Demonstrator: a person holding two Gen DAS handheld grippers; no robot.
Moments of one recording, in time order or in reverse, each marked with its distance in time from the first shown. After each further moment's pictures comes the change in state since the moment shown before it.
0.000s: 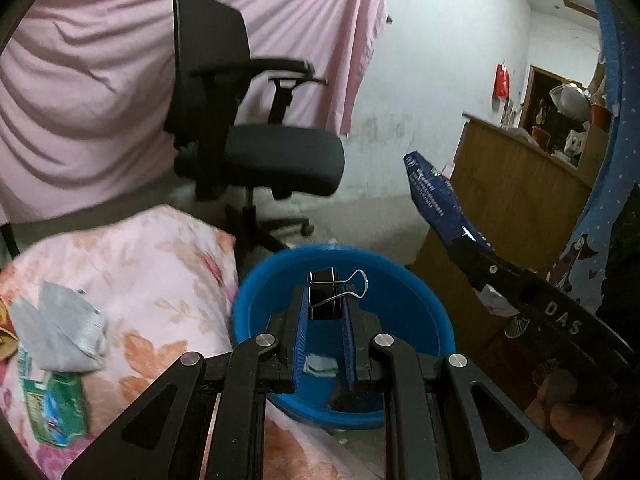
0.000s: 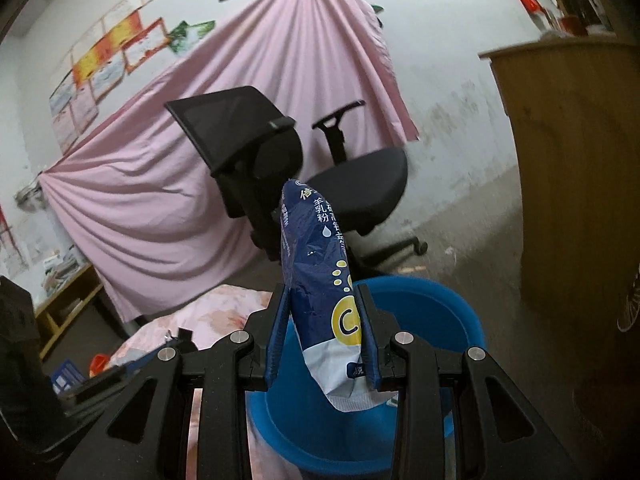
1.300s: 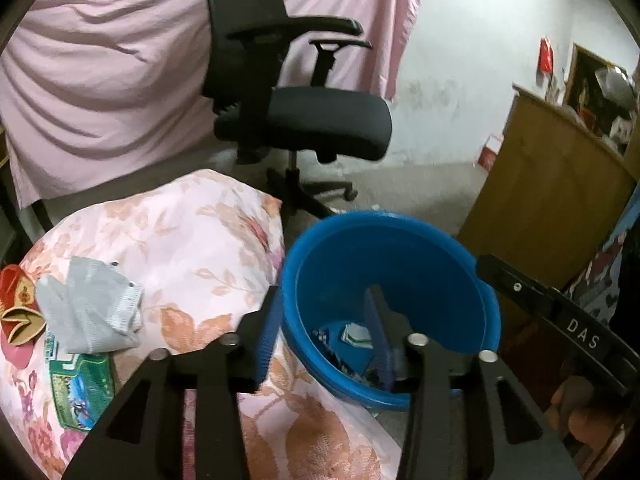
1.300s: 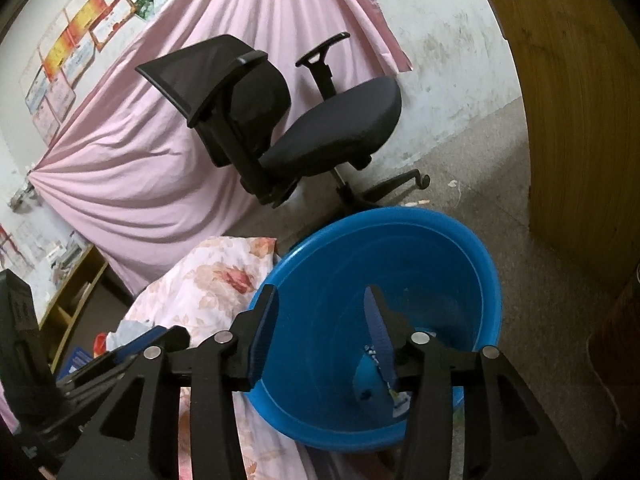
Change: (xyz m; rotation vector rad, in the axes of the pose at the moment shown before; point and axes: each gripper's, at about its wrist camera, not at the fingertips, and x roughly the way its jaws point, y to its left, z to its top) left arm 0.008 0.018 -0.006 -0.041 0.113 0.159; right arm 0.028 -0.018 -0.007 0.074 0.189 0.034
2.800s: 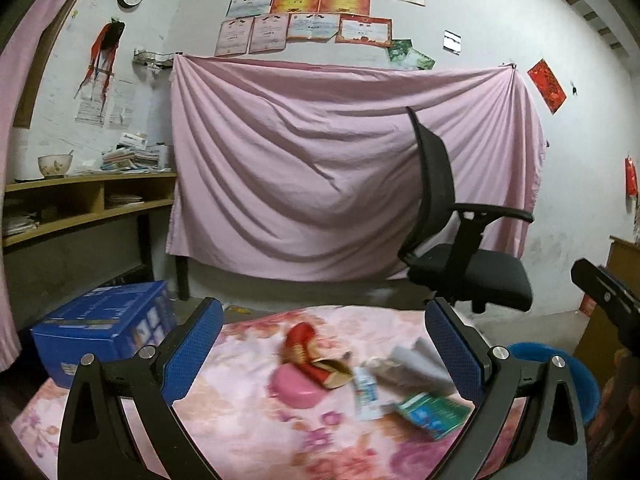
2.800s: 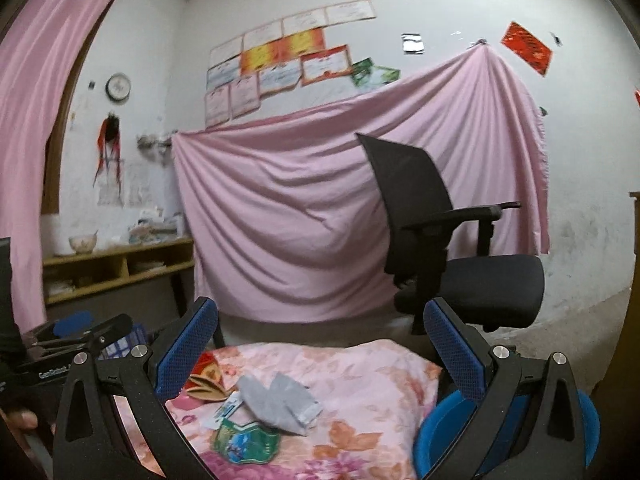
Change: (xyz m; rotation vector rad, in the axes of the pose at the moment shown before) left arm -0.184 0.192 -0.088 -0.192 -0.555 0.421; right arm -0.025 0.228 -0.061 -0.546 -0.393 0.287
